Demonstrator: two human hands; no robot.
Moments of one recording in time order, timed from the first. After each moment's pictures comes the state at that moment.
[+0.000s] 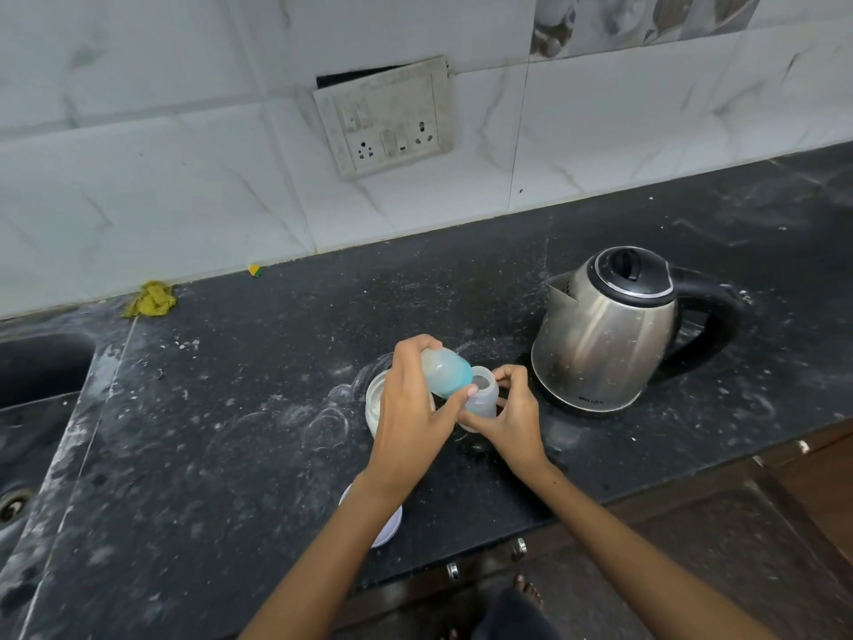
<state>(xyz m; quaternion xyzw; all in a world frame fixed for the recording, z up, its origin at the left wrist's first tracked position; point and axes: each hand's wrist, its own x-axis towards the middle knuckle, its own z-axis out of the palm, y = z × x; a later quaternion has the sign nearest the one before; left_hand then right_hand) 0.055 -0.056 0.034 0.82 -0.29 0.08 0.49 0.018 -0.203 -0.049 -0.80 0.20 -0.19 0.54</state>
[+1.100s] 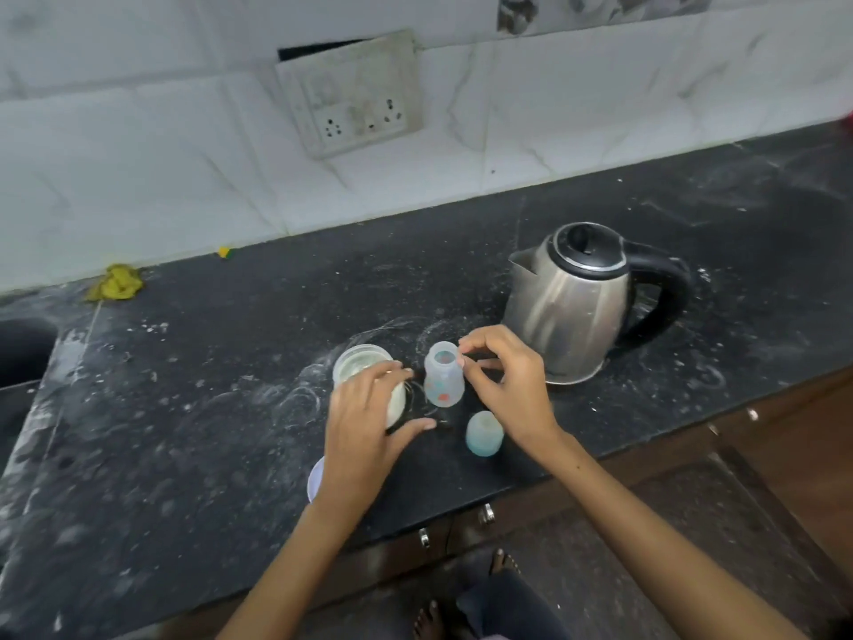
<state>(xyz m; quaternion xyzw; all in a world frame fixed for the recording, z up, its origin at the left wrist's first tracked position) 0.027 -0.028 0.000 0.86 -0.34 0.16 0.35 -0.016 -0.223 0.014 -0.84 0.04 -0.30 0.45</state>
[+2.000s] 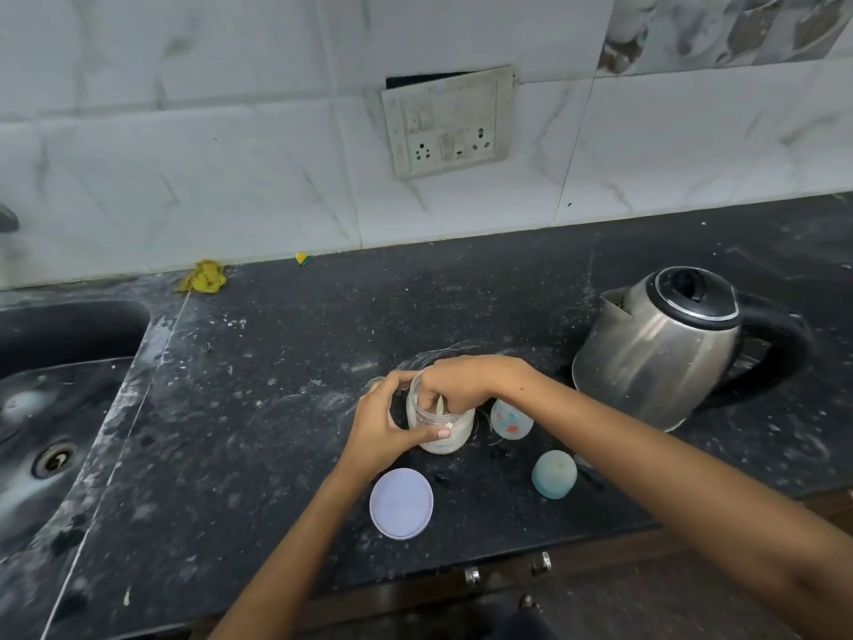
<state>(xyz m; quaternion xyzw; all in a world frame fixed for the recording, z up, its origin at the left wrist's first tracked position) 0.095 0.023 -0.016 0.83 -0.21 -0.08 0.52 0.108 -0.139 0.067 -0.92 -0.24 0.30 0.08</state>
